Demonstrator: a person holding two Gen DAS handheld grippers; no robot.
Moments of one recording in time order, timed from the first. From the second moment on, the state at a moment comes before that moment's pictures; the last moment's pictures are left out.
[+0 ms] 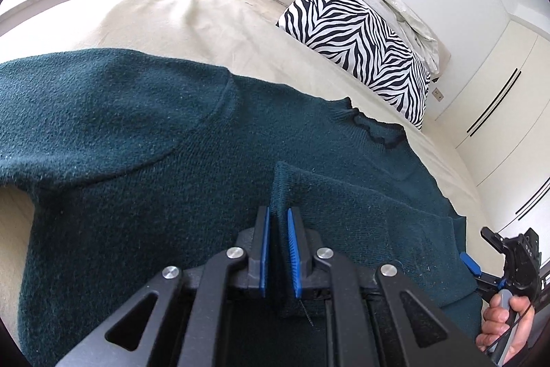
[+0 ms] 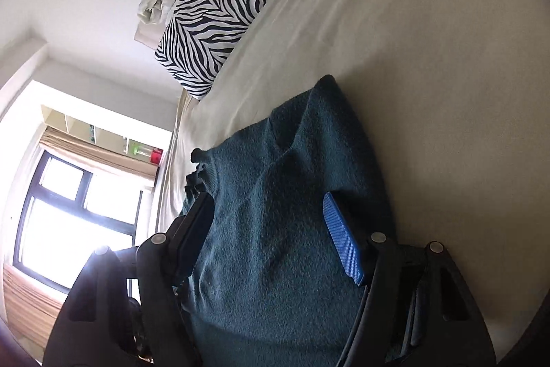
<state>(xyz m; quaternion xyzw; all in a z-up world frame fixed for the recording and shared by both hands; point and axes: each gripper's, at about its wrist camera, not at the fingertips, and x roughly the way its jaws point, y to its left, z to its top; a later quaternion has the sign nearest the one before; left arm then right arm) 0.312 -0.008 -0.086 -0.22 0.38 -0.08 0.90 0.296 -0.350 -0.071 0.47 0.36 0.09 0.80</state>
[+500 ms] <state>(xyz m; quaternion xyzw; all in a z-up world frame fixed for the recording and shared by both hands) 0.284 0.048 -0.057 -0.32 0.39 -0.10 0.86 0.086 -0.314 -0.032 0.44 0.36 0.04 0.82</state>
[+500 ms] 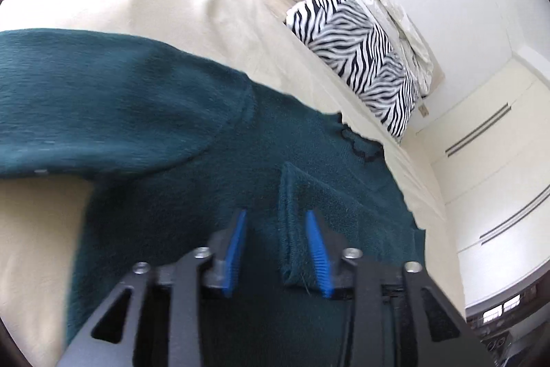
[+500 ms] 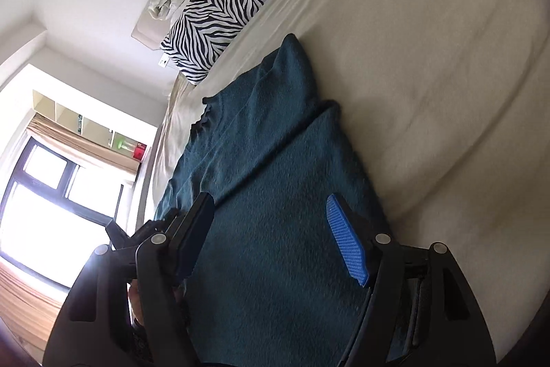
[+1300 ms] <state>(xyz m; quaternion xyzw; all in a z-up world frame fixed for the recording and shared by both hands) 0.154 0.386 -0.090 -0.60 0.21 0.15 0.75 0.065 -0.140 0.008 0.39 0.40 0.16 0.82</state>
